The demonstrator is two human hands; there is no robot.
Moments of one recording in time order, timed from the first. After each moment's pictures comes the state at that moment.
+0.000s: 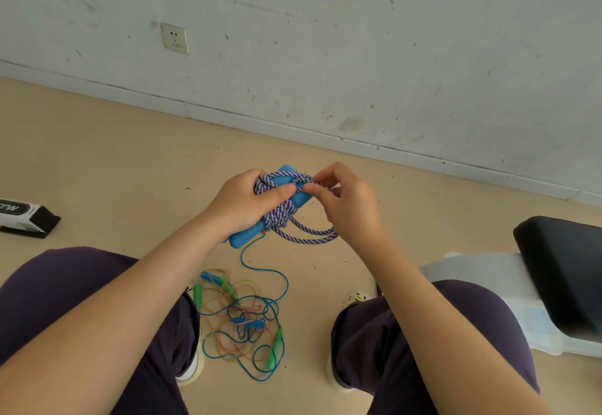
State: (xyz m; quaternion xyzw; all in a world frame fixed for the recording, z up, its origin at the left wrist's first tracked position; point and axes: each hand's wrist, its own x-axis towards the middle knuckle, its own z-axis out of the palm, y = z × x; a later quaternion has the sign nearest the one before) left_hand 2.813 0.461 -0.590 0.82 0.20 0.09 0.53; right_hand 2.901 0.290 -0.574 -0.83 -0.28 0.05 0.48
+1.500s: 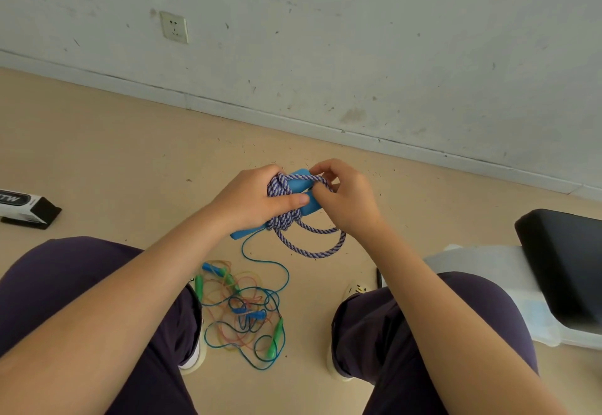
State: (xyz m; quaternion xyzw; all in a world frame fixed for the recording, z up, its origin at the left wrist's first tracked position) left_hand 2.812 0.456 -0.587 0.90 0.11 0.06 0.42; right_hand 2.899 0.292 -0.574 -0.85 -0.28 0.08 0.45
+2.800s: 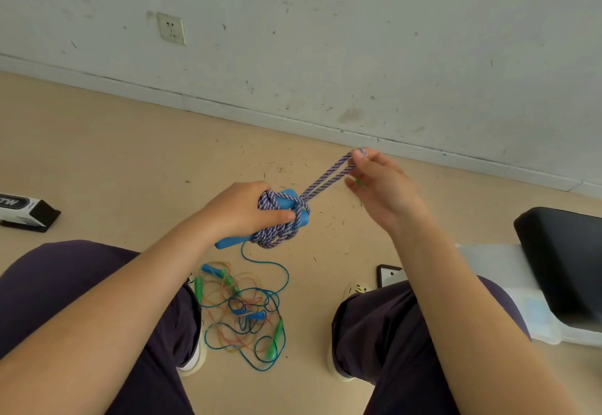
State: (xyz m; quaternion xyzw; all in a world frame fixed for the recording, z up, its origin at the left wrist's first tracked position) left_hand 2.808 0.465 -0.599 0.92 0.14 -0.03 0.37; right_hand 2.929 0.262 -0.554 -0.59 -0.06 0.27 0.76
